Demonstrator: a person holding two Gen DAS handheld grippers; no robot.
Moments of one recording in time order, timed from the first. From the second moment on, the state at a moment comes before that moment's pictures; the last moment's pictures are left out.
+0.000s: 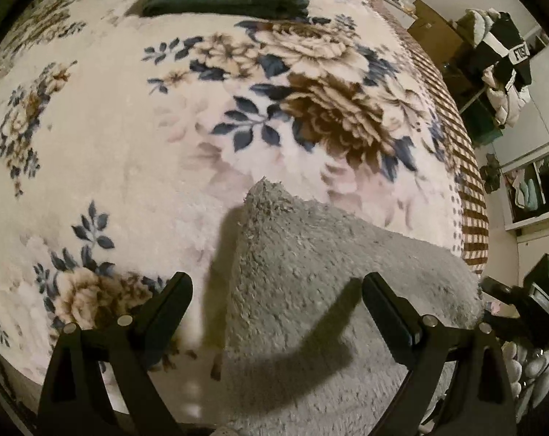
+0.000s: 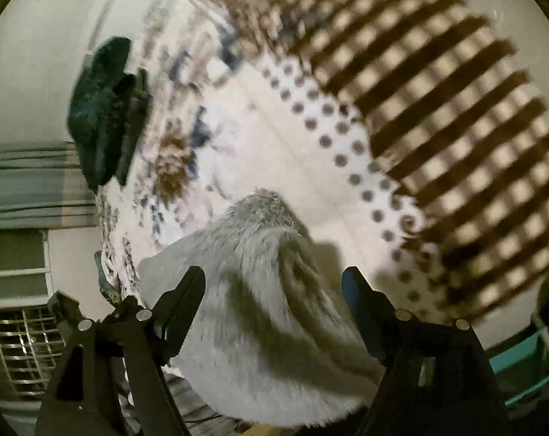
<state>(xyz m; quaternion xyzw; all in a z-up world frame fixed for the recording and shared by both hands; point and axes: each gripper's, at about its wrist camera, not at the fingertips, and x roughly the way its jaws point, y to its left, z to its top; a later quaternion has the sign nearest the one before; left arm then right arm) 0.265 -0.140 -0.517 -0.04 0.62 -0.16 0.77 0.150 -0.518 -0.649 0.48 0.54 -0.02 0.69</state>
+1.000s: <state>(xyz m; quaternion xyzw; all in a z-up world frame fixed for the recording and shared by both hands) 0.227 -0.098 -0.602 -0.26 0.65 -0.24 0.67 0.144 -0.481 -0.734 0.42 0.60 0.14 0.67</state>
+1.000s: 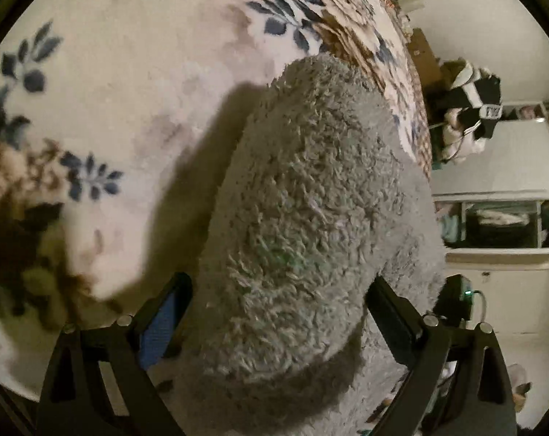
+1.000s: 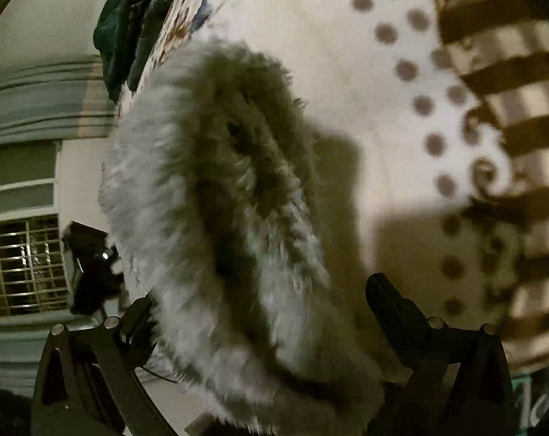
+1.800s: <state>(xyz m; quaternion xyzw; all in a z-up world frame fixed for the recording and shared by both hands) 0.241 -0.102 -0.489 -0.28 0.60 -0.27 0.70 0.124 -0.493 -0.661 0.47 0.55 0.14 0.68</state>
